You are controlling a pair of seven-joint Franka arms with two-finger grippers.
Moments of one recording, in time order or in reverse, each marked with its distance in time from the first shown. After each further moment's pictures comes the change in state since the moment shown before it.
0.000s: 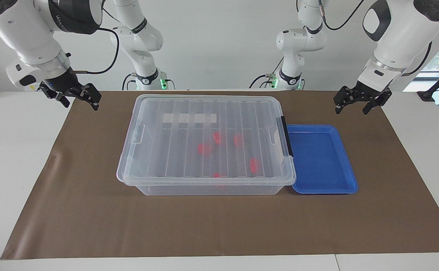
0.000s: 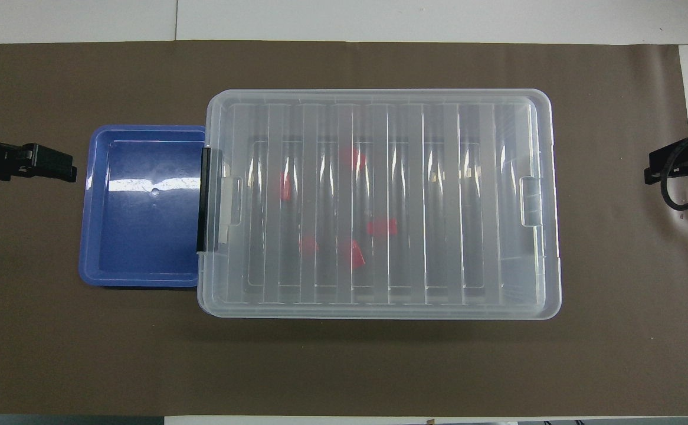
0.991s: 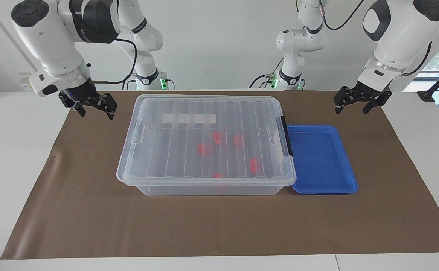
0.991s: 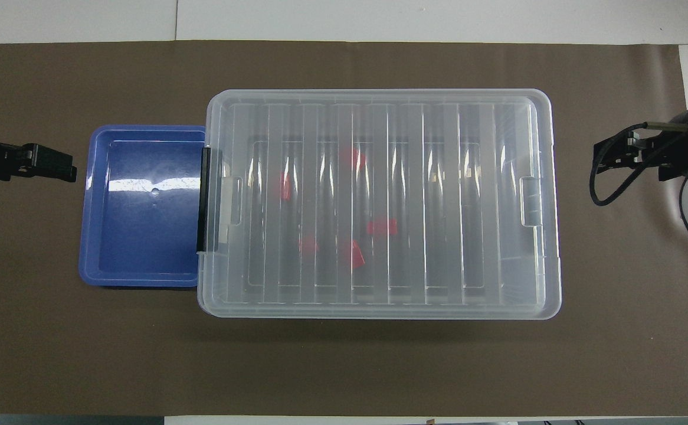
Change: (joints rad) left arm 0.000 0.000 0.000 0.000 0.000 0.000 0.000; right arm 0.001 0.004 0.104 -0.103 0.005 0.159 0.136
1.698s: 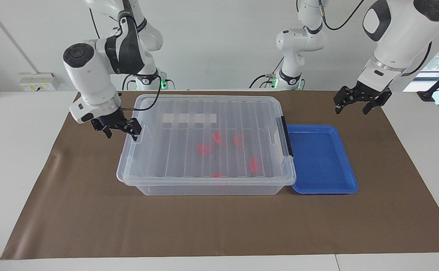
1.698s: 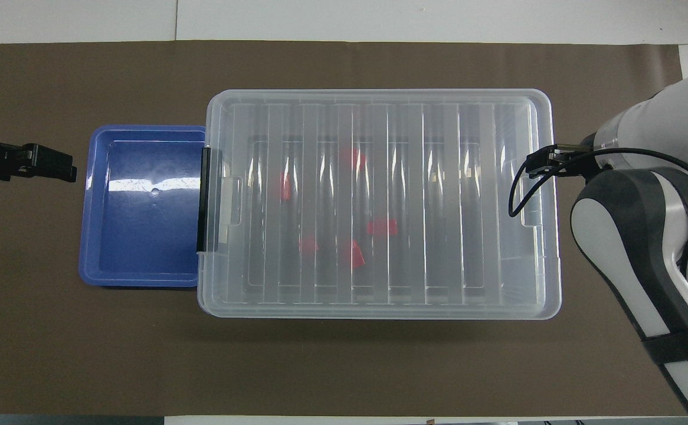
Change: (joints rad) left arm 0.000 0.000 0.000 0.000 0.000 0.000 0.000; right arm 0.001 0.013 0.056 -0.240 0.000 0.299 0.062
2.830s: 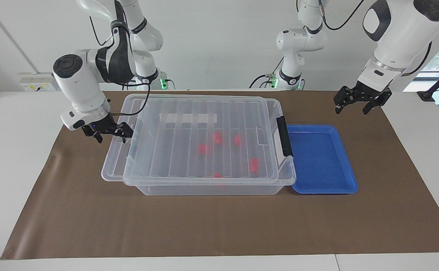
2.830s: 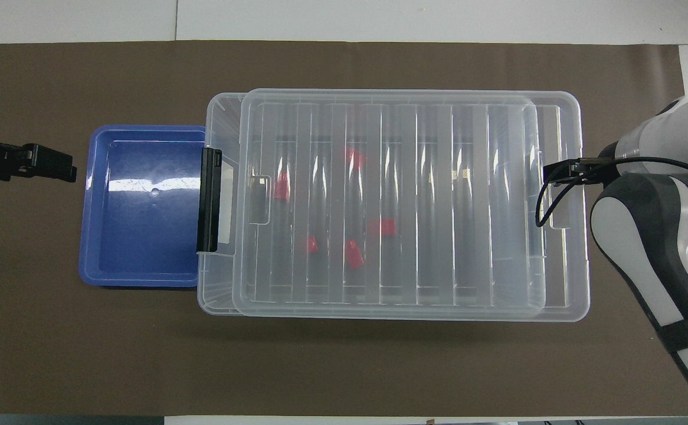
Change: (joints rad) left arm 0.000 0.000 0.000 0.000 0.000 0.000 0.000; right arm -0.003 -0.005 -0.082 -0.067 0.001 0.057 -0.161
